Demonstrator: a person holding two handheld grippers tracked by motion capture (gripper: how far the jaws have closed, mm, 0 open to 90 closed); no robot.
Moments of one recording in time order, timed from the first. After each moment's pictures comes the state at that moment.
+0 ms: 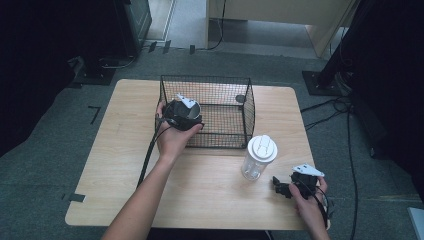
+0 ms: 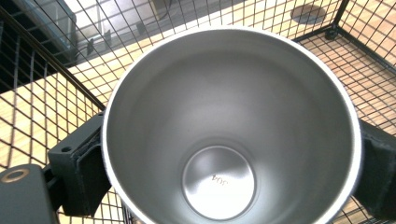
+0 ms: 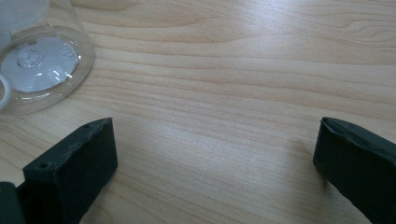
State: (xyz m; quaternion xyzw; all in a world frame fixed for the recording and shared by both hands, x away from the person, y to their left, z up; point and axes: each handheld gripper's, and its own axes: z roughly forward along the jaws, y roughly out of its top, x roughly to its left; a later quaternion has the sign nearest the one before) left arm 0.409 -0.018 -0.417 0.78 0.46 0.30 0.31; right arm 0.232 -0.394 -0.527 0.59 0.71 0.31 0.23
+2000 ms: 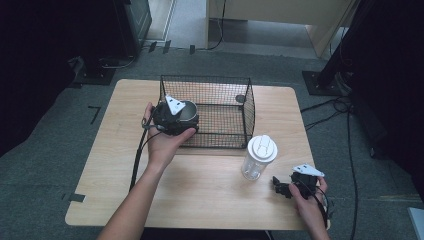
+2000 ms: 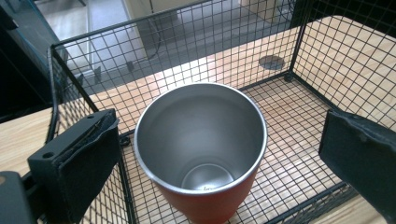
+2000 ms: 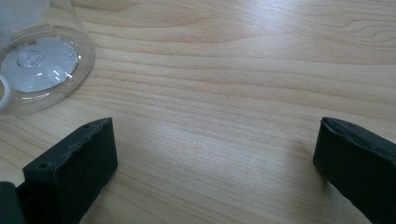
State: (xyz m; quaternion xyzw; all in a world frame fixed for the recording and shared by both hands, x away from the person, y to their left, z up) left arm 0.368 0.009 -0.384 0.75 0.43 0.30 0.40; right arm 0.232 -0.394 -0.527 0.59 0.71 0.31 0.23
